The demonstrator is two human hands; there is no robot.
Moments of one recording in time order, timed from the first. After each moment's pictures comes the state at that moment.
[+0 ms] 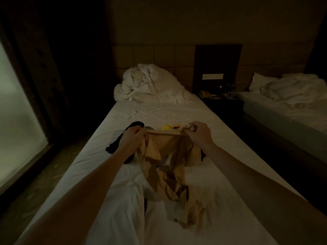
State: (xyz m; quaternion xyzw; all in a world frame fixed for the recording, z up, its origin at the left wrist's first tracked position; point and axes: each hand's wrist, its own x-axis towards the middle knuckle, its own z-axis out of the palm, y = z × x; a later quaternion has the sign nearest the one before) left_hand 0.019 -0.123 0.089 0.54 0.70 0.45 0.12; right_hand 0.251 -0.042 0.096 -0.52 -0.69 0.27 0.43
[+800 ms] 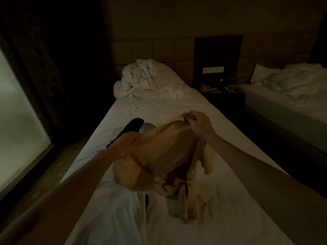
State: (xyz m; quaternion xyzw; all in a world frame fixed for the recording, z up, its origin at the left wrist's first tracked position) left_hand -0.004 -0.141 0.084 0.69 0.68 0.22 0.11; right_hand 0.260 -0.040 0.112 -0.43 -0.75 0.26 0.44
